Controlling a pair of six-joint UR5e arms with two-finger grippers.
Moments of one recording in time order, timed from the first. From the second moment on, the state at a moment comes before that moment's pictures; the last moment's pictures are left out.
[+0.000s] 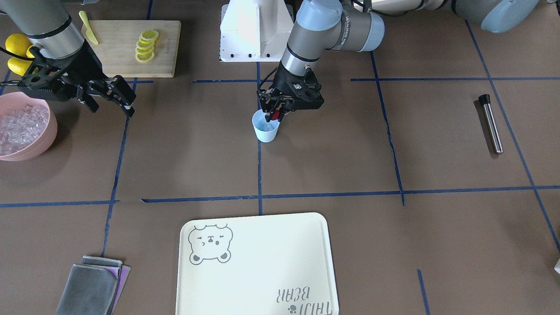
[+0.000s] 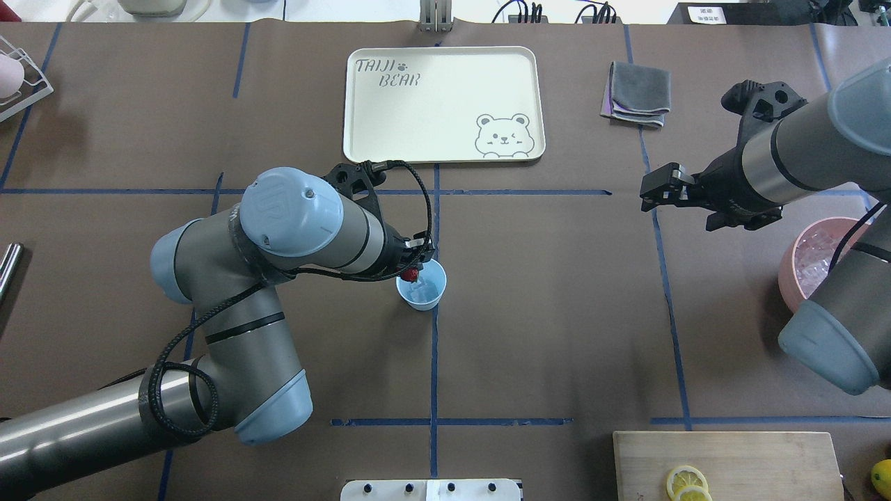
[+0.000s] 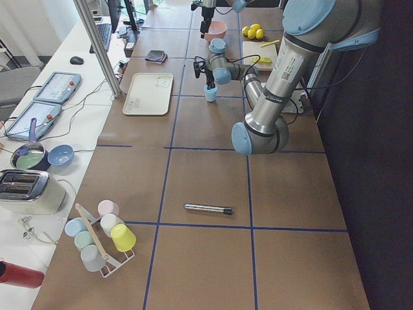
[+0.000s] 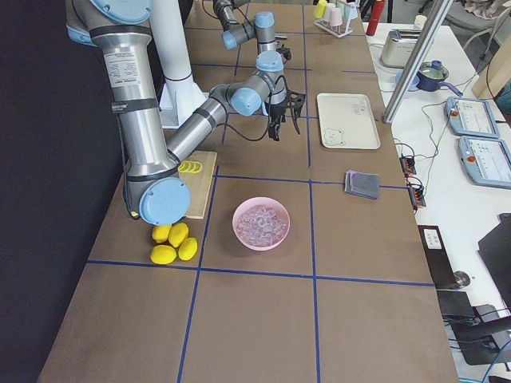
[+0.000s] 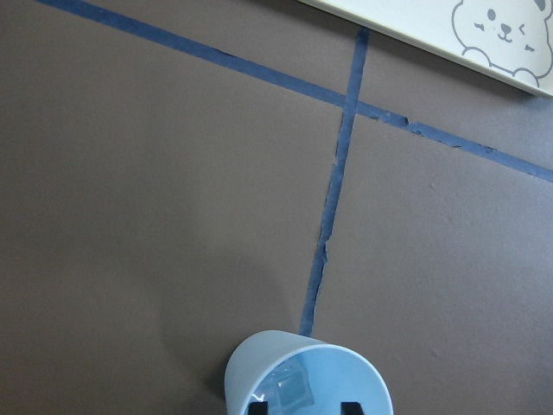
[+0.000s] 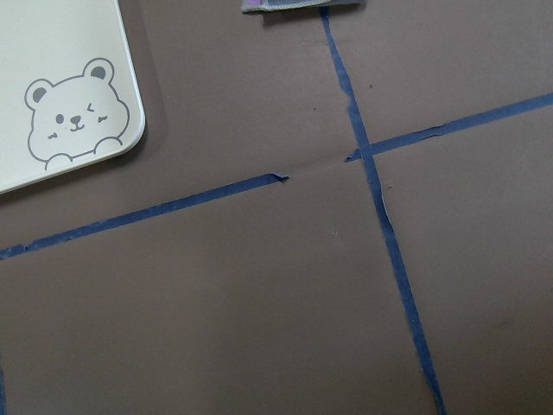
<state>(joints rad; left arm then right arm) -0.49 -2.23 -1.72 -1.84 -1.82 -1.55 0.83 -1.37 2.13 -1.55 2.02 1.27</state>
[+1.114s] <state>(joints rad) -0.58 -1.89 -2.01 -1.73 -1.82 -1.18 0.95 -1.46 2.10 -1.53 2.09 1.08</state>
